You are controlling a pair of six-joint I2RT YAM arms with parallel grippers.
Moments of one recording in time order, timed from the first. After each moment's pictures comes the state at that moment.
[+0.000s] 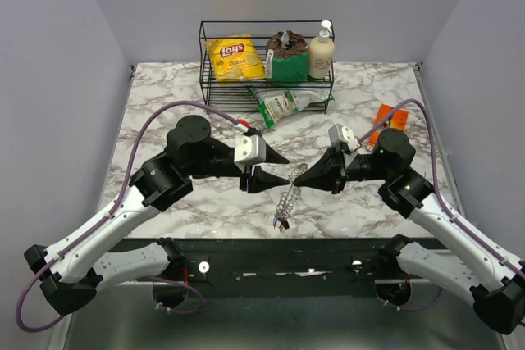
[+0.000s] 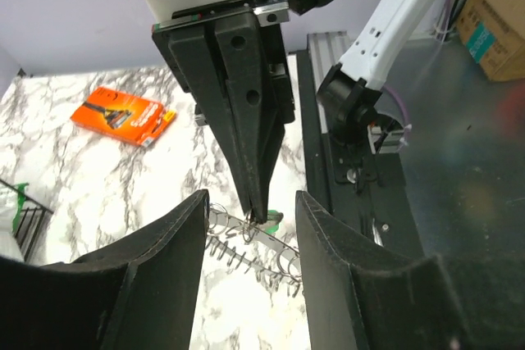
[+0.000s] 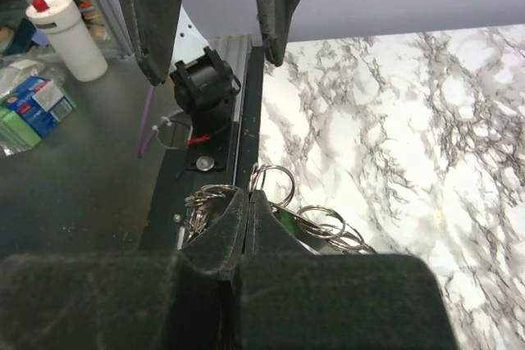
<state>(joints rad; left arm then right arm) -0.86 0.94 1.10 -0.23 0.72 0.15 0.62 0.87 0.76 0.09 -1.00 0.04</state>
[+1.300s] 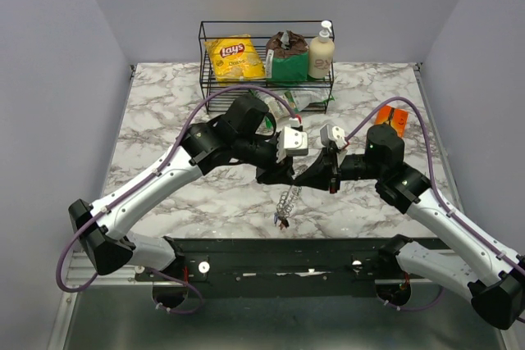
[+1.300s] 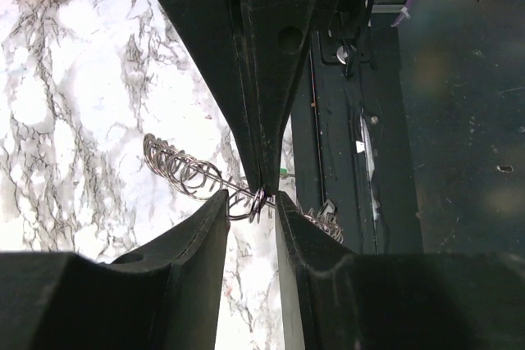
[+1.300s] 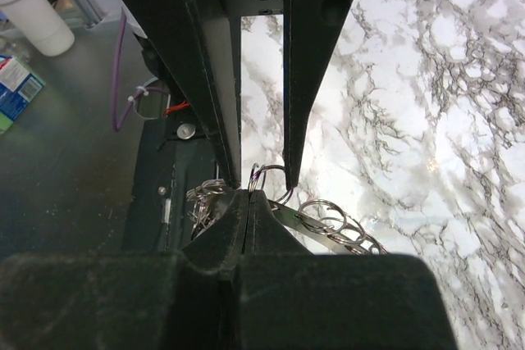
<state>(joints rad) -0.86 1.34 1.43 -0.79 0.70 0.38 0.62 0.92 0.80 -0.10 -0.93 -0.07</state>
